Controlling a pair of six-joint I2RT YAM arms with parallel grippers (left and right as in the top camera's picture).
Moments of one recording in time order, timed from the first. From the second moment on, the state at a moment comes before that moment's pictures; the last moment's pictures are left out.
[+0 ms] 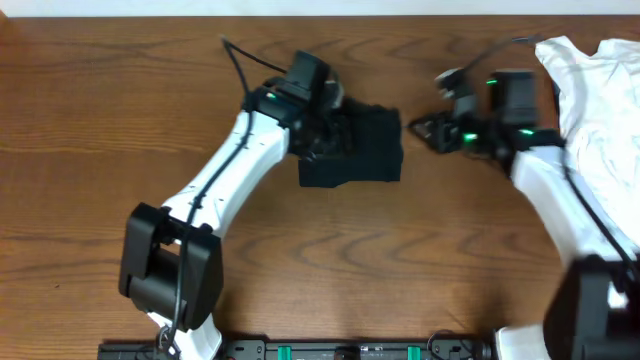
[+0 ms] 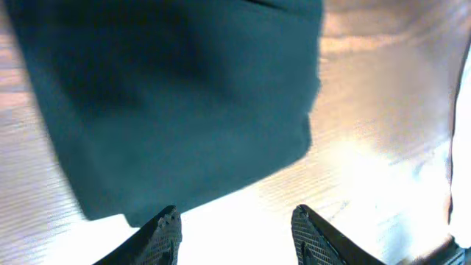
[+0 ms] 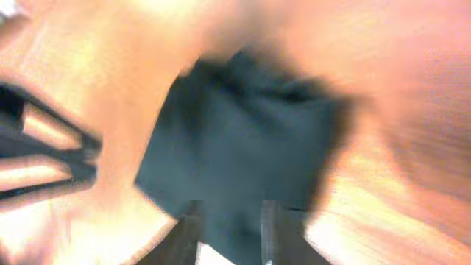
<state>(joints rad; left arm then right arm) -0.46 1.86 1.51 -0.82 0.36 -0.38 0.03 1.61 1.11 -0.38 -0.63 0.03</state>
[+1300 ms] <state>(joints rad) -0.66 2.11 1.52 -0.86 -0.05 -0.27 -0.16 1.55 1.11 -0.50 -0.23 0.08</state>
